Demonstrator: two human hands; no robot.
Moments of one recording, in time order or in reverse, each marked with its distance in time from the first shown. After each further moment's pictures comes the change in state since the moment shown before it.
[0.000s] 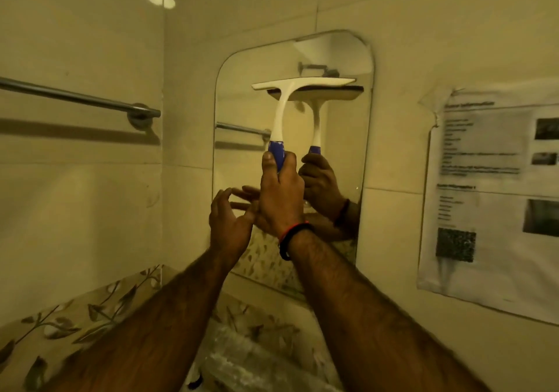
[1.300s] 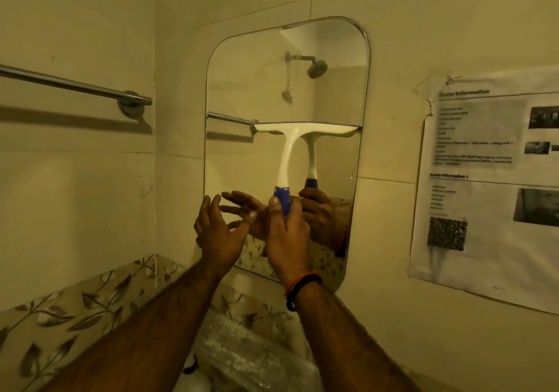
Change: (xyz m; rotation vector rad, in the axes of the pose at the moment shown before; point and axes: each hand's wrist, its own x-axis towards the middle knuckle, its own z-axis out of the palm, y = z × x) left_hand -0.026 -0.024 -0.002 0.257 0.014 -0.059; right_hand -0.066 0.050 -0.029 -0.028 -0.005 0.135
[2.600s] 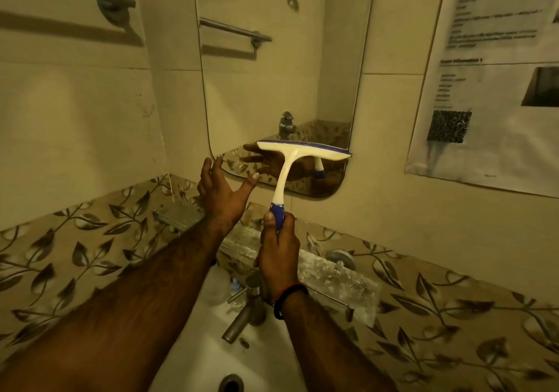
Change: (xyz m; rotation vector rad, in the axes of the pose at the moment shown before) left_hand -0.082 -0.051 -0.012 0.033 -0.104 -0.093; right_hand -0.161 0.081 -0.006 0.012 -0.031 0.348
